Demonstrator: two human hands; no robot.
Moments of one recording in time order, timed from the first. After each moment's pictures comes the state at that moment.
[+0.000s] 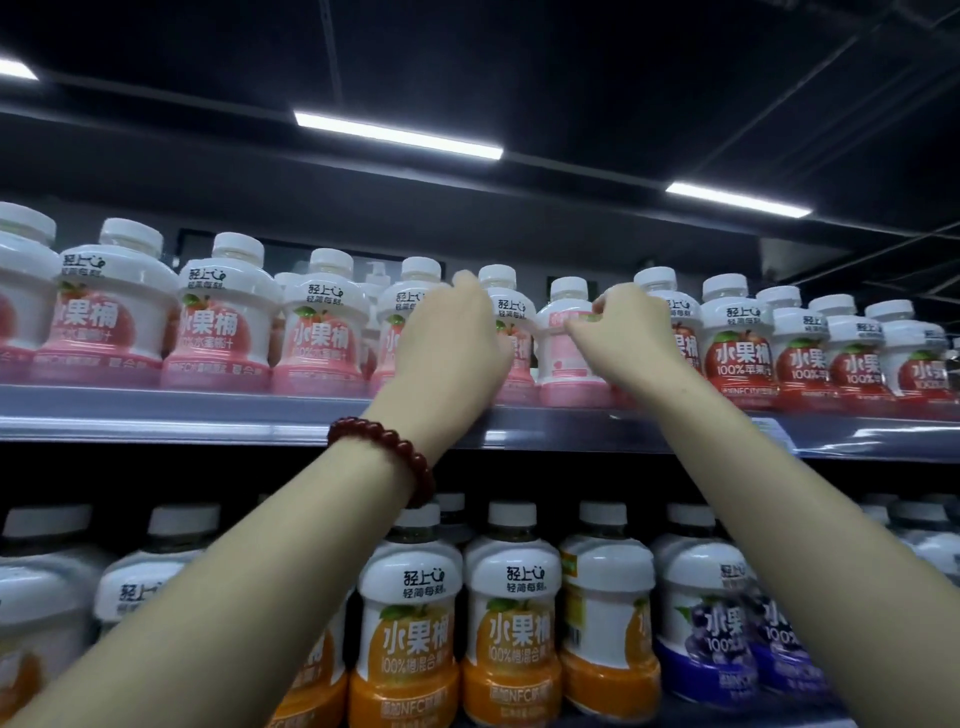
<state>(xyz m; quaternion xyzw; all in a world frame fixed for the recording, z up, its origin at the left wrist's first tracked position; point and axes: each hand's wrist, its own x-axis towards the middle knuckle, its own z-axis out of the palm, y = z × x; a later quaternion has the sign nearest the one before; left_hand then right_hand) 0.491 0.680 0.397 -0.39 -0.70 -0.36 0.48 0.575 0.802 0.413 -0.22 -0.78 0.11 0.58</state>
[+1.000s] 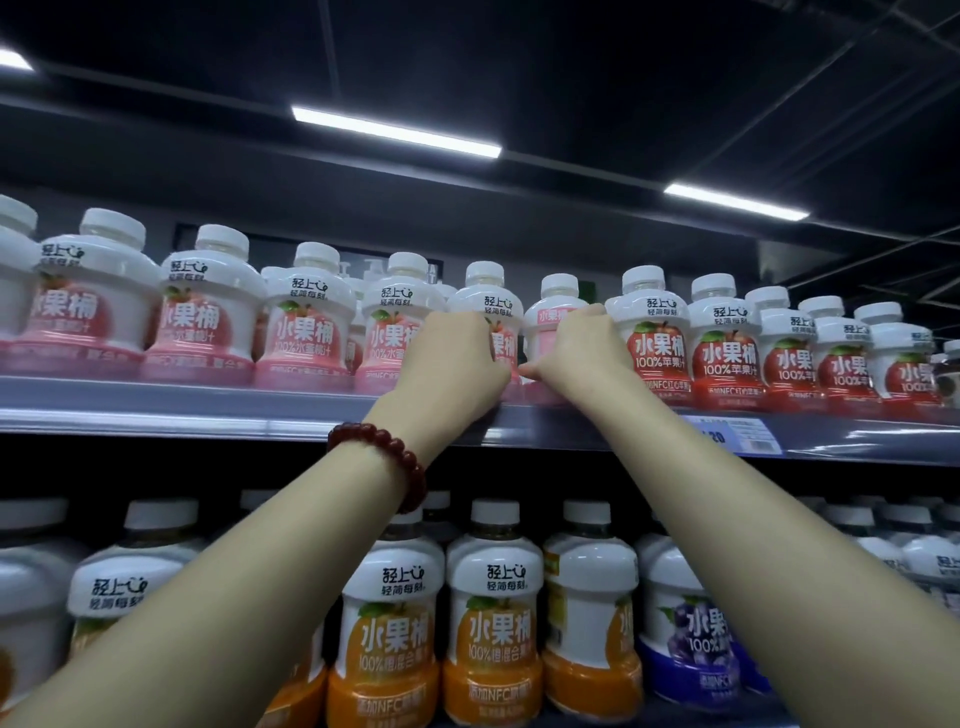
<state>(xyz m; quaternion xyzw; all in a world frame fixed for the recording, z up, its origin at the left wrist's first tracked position) 0.481 0.698 0.387 -0.44 -0.72 -0.36 0.41 0.535 0.819 0.412 -0.34 -0.79 0.03 0.50</state>
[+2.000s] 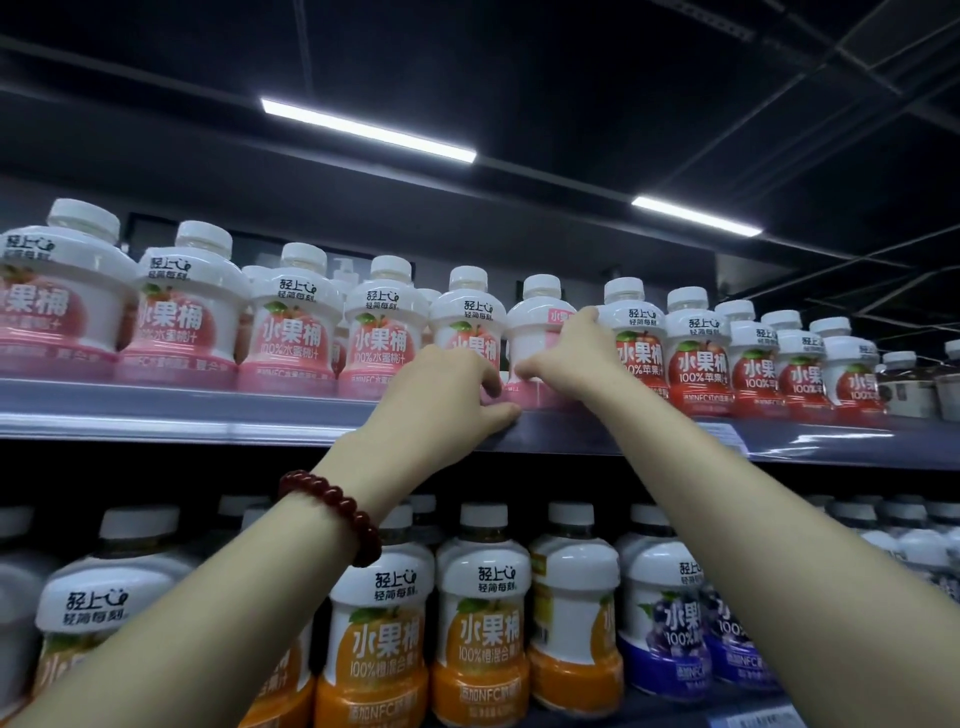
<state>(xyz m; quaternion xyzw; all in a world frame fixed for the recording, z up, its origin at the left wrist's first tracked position) 0.484 0.677 0.364 -0.52 -0.71 -0.32 0.35 0.552 0.812 0.413 -0.30 -0.79 0.14 0.51</state>
